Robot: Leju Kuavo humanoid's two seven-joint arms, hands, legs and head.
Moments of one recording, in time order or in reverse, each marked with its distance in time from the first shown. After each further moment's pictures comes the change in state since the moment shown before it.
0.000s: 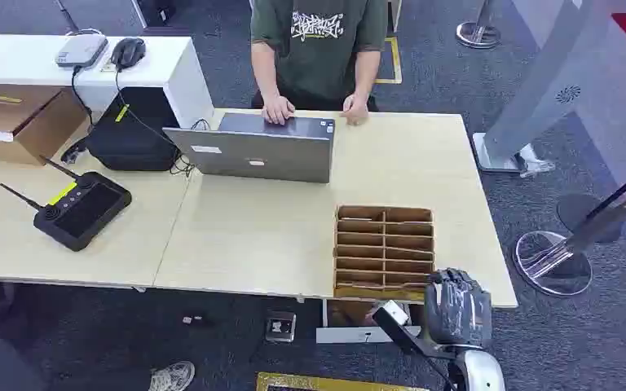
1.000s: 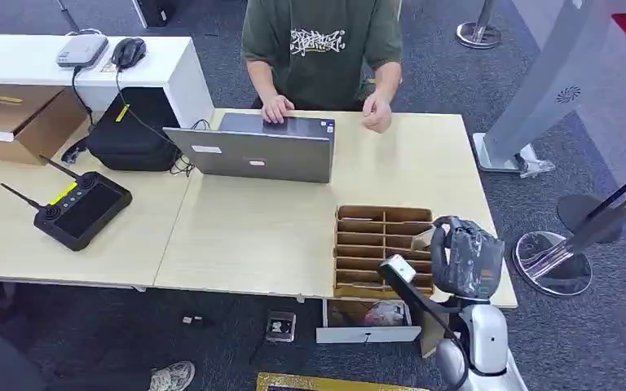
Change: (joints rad) left arm -0.002 -0.006 0.000 0.000 -0.054 0.004 0.003; right arm -0.221 0.008 0.000 0.035 -0.056 -0.167 -0.091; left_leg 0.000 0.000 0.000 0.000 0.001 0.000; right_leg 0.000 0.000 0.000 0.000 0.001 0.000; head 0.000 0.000
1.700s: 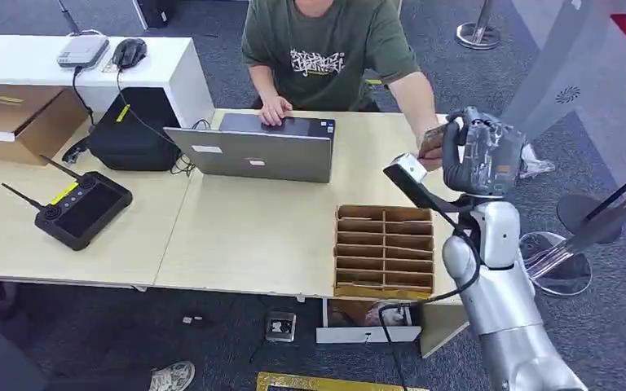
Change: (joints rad) left arm -0.020 -0.011 0.000 0.000 -0.084 -0.020 0.050; right arm -0.467 -0.003 0.015 0.245 -0.081 -0.016 -0.069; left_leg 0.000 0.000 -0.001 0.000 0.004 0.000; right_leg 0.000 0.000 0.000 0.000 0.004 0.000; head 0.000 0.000
